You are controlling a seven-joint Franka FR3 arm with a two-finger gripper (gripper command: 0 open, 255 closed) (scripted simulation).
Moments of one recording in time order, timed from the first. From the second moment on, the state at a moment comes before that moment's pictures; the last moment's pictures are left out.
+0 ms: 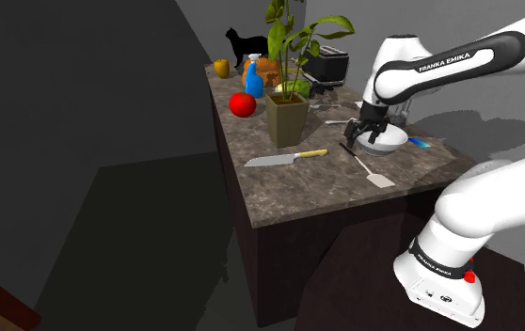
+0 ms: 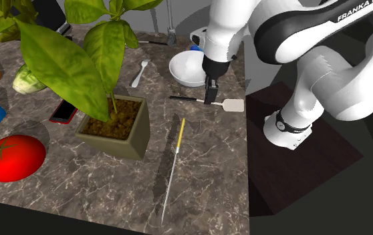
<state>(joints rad) -0.31 -0.64 -0.21 -2.74 -0.15 2.19 0.14</state>
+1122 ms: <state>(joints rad) -0.50 -0.49 -0.11 -2.84 -0.08 2.42 0.09</state>
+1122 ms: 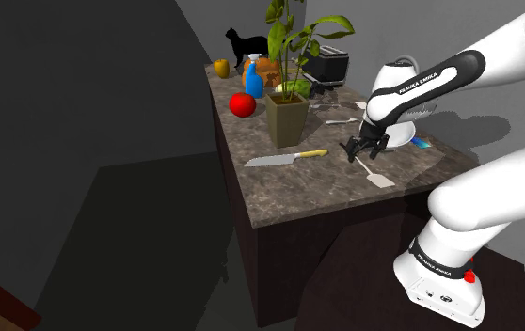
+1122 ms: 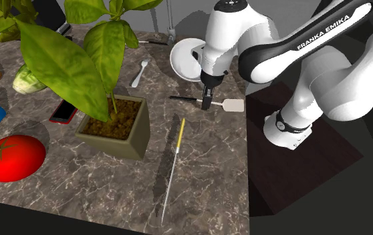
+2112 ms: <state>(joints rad) -0.50 -0.52 -0.11 -2.82 -0.08 2.36 0.09</state>
